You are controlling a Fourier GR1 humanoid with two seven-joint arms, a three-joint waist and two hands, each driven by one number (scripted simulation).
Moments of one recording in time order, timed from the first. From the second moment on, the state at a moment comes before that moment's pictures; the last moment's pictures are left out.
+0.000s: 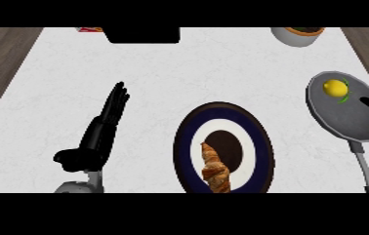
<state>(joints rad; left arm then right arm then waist) -0.04 0.04 -0.15 -1.58 0.00 0.05 -0.09 -0.54 -0.57 -0.82 -0.44 0.24 -0.26 -0.45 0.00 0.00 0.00</state>
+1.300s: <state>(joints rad) -0.01 0.03 -0.12 -1.57 -0.02 0.01 -0.12 0.07 -0.34 -0.69 -1.23 0.01 0.07 -0.37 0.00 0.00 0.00</state>
